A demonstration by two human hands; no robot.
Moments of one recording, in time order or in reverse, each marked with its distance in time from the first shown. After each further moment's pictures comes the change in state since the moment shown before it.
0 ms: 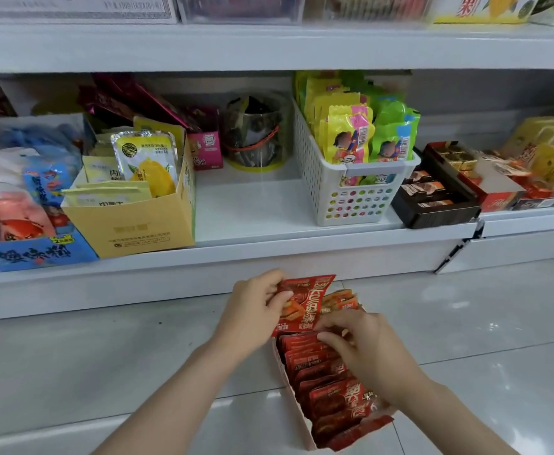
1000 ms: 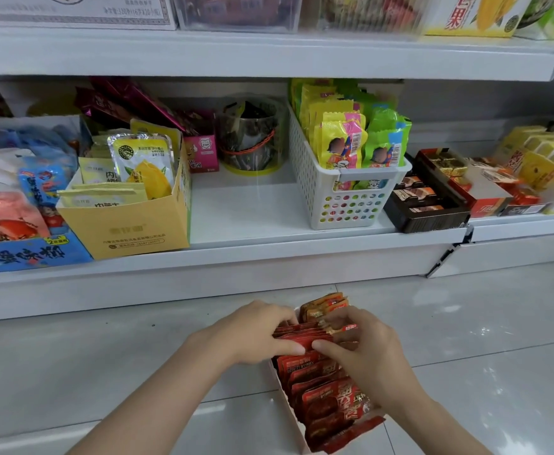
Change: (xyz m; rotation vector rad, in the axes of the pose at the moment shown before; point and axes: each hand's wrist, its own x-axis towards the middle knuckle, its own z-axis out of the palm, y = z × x) left_hand 0.003 0.009 -0.011 0.502 -0.614 -0.018; right_hand -0.013 0.003 0.004 0.312 0.166 0.261
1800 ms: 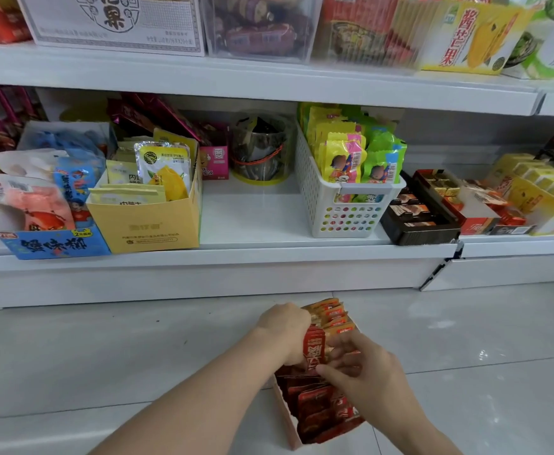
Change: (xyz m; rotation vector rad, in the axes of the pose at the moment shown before) left_hand 0.026 0.050 0.023 0.391 0.056 -0.122; right_hand -0.029 0.003 -0.008 0.026 -0.053 0.038
